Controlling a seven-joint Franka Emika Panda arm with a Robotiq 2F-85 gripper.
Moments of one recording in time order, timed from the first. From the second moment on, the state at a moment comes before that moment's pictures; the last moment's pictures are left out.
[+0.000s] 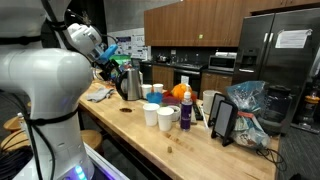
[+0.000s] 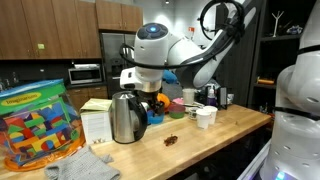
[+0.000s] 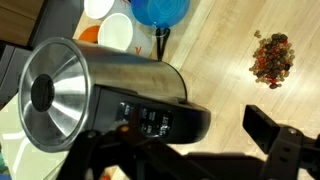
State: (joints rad) arm 0.37 -0.18 0.35 -2.54 -0.91 2.48 -0.39
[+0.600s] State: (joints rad) arm 0.39 -0.32 0.35 -2.55 -0.84 2.33 -0.42
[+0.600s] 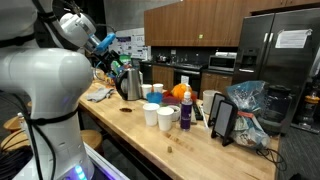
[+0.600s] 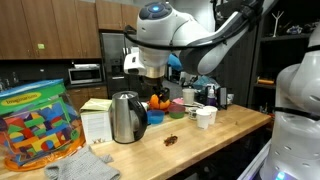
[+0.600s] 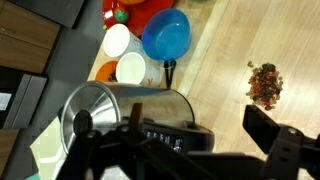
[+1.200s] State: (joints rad) arm 0.36 -0.31 0.35 -2.44 -0.99 2.25 -0.30
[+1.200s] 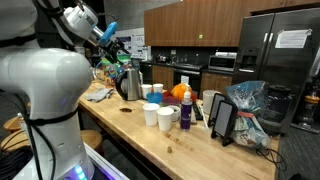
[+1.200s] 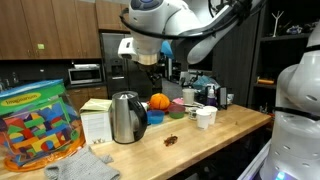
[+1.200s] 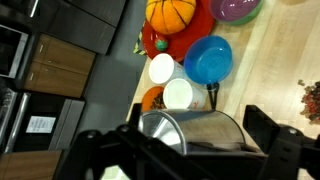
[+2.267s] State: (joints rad) arm 0.38 0.03 0.46 -2.13 -1.34 2.09 -0.04
